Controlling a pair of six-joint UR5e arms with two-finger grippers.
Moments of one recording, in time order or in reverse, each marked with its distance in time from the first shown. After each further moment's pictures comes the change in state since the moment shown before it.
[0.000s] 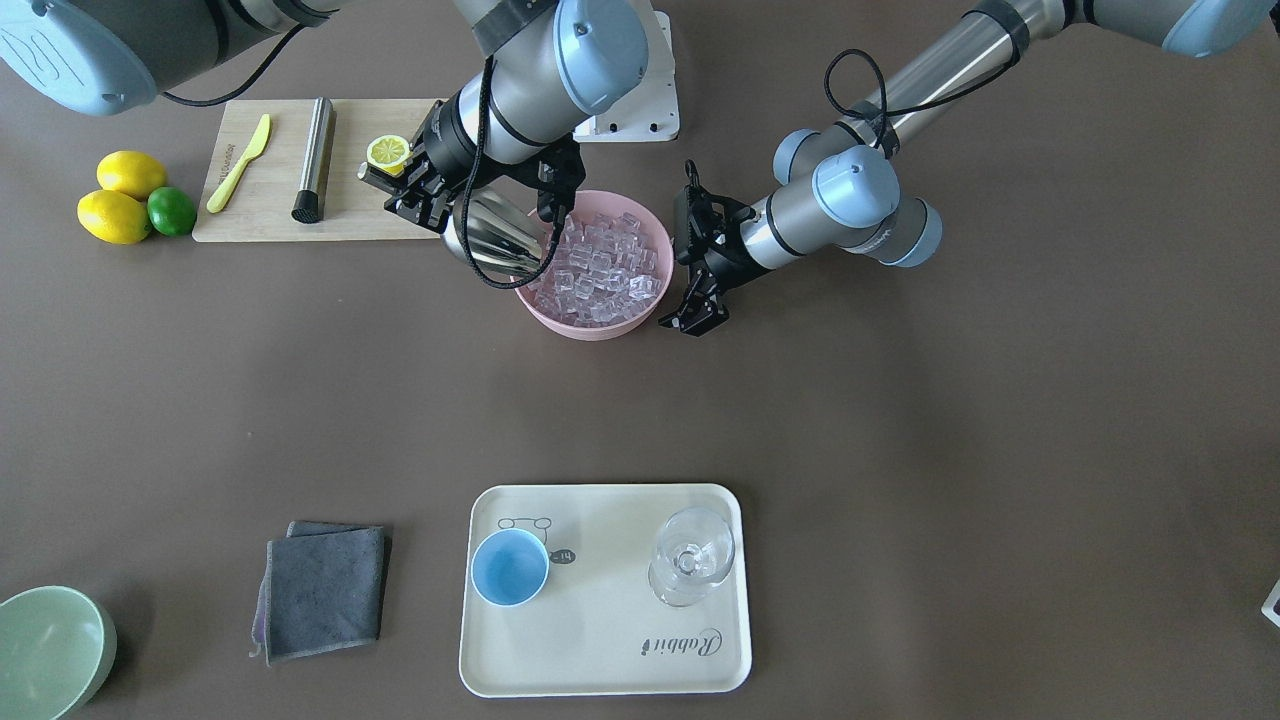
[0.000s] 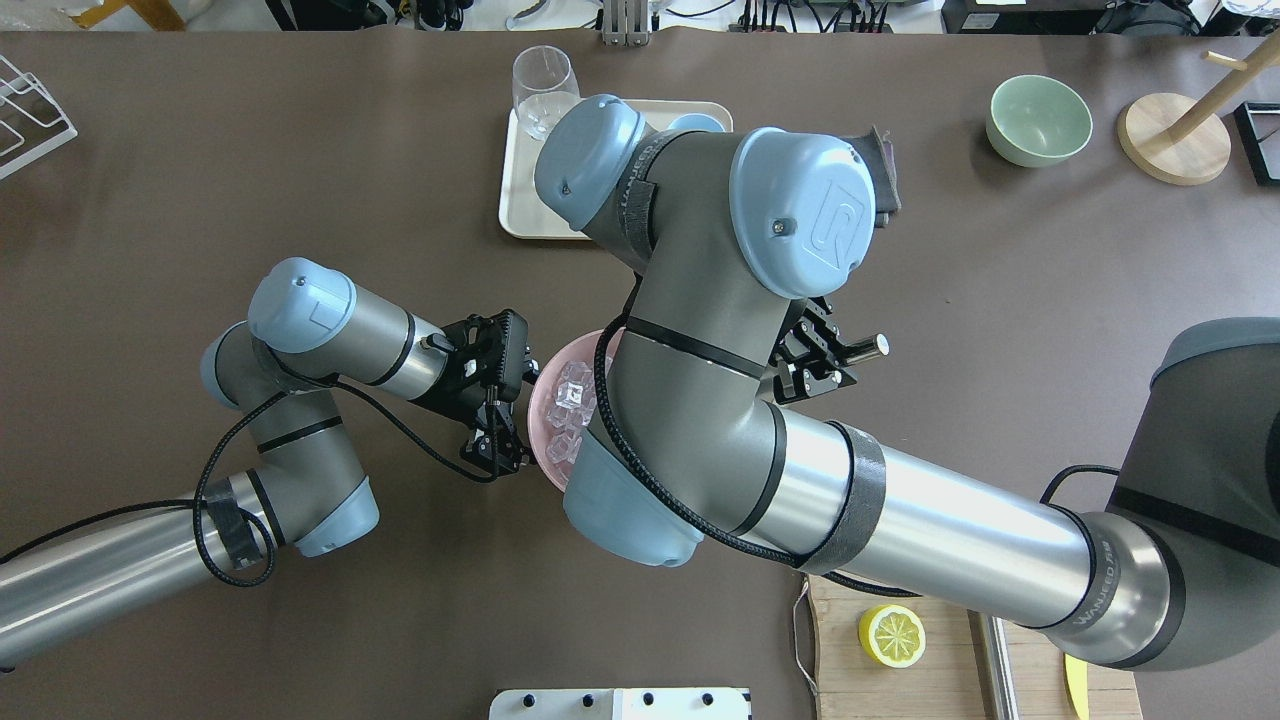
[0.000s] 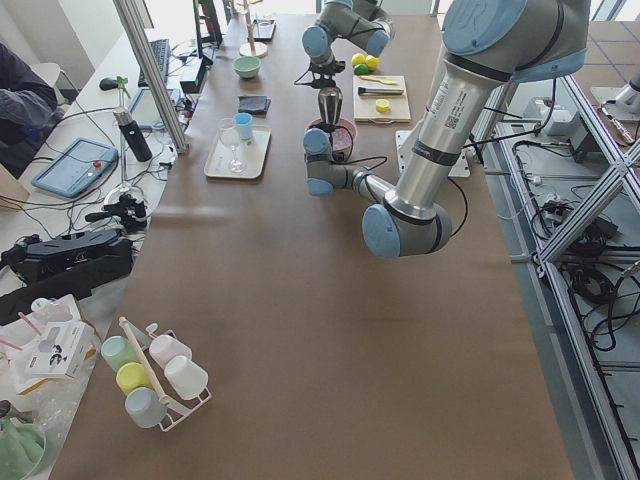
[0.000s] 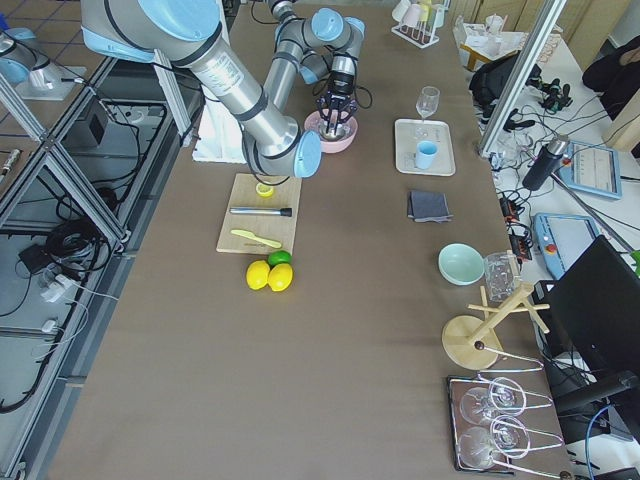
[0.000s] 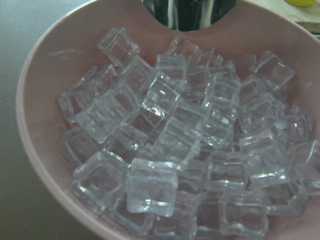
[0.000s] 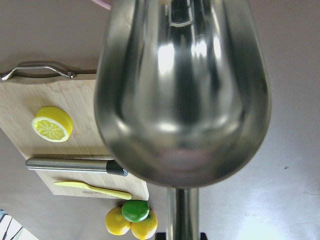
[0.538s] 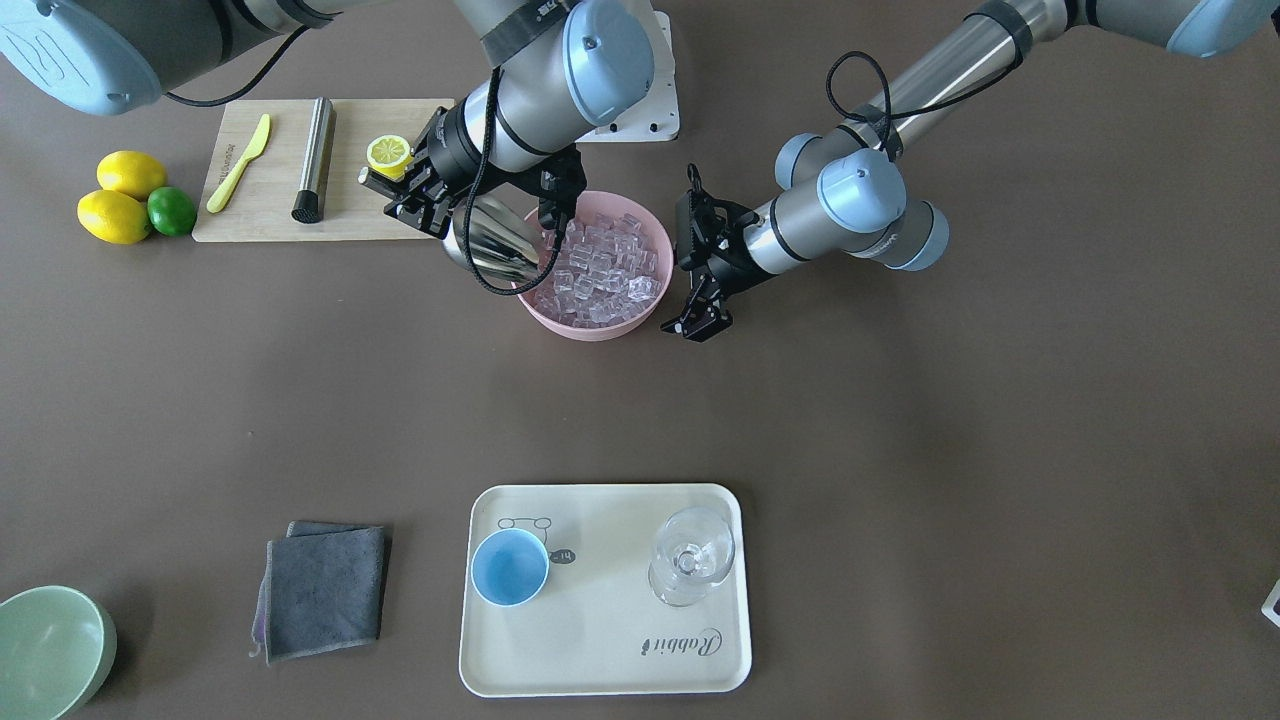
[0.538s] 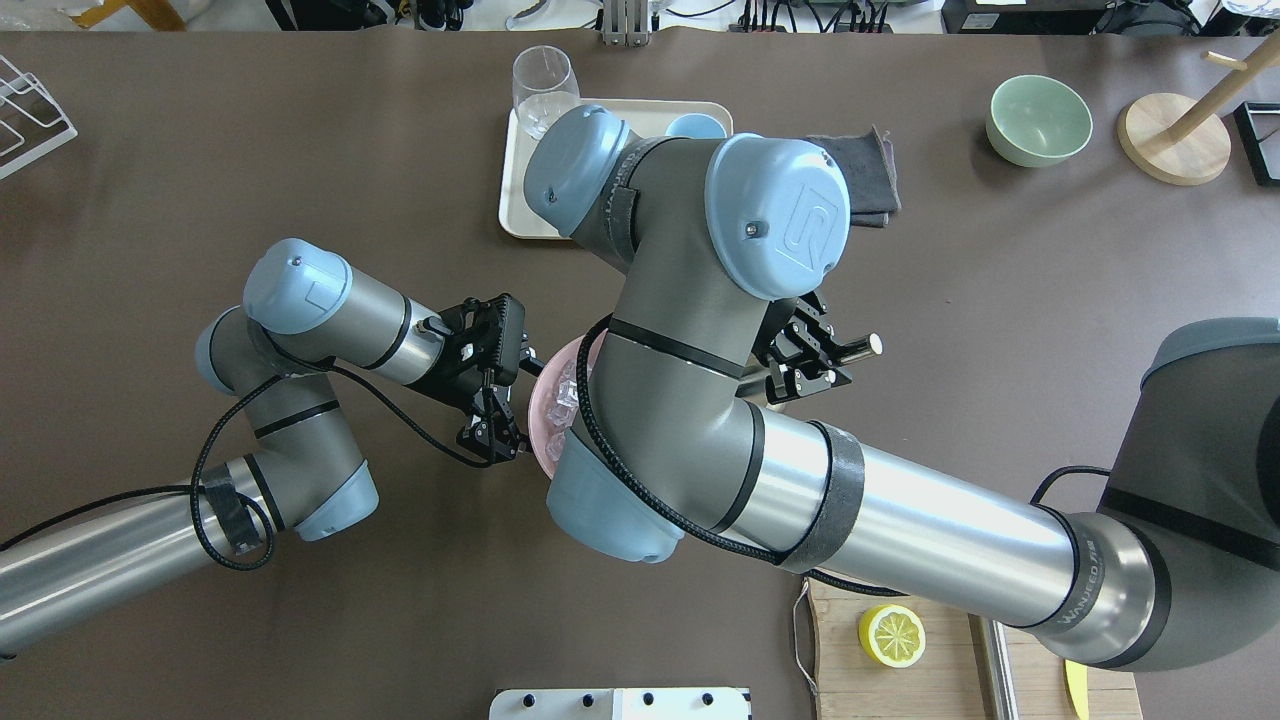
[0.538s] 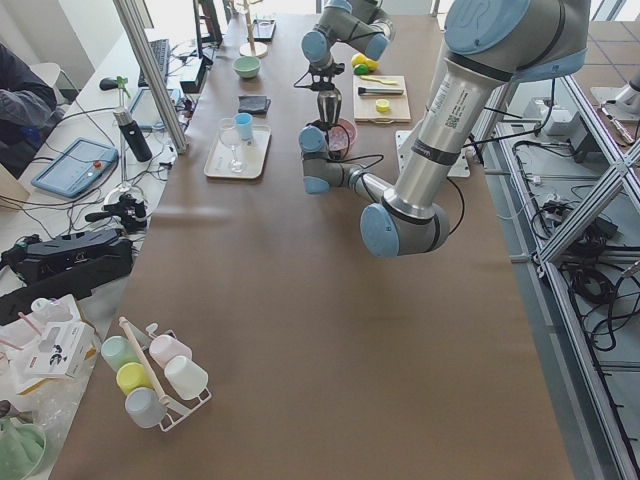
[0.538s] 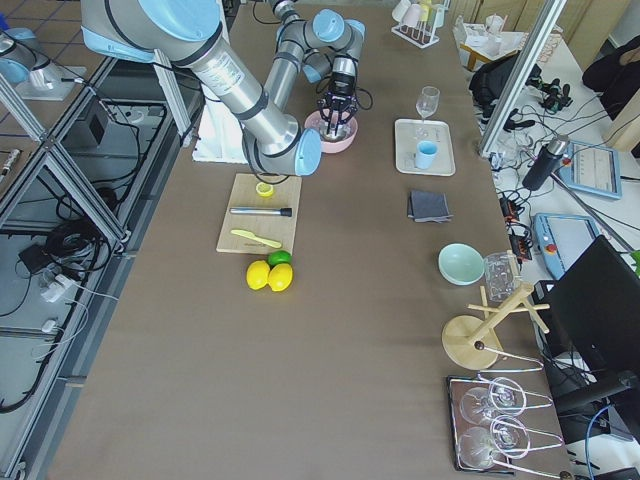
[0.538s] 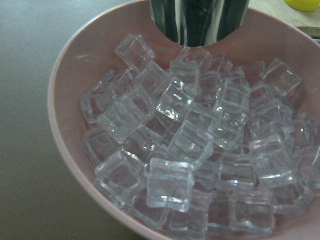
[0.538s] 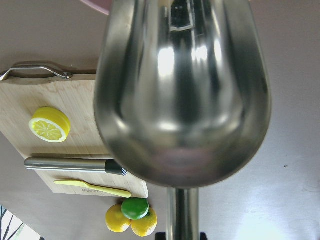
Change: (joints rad) left arm -0.023 -0.009 0.001 0.015 -0.024 0.004; right arm -0.007 0.014 -0.037 0.001 -0.013 0.010
